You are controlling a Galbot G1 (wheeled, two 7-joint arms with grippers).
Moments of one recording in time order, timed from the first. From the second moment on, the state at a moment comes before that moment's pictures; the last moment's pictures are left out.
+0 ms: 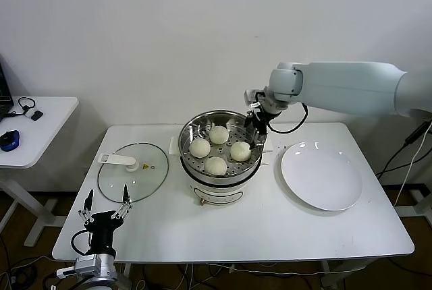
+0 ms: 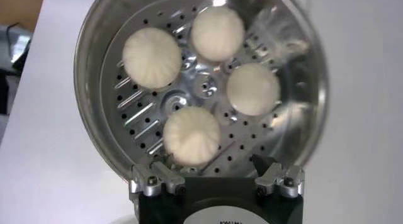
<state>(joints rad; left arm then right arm) 1.64 -1.59 -0.66 -2.02 0.01 -0.09 -0.08 0.83 1.10 -1.78 1.25 0.88 -0.28 -0.78</state>
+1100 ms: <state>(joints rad) 1.66 -1.56 -0.67 -2.05 0.03 -0.10 -0.07 -0.27 0.39 -0.57 1.94 0.78 -0.08 0.12</state>
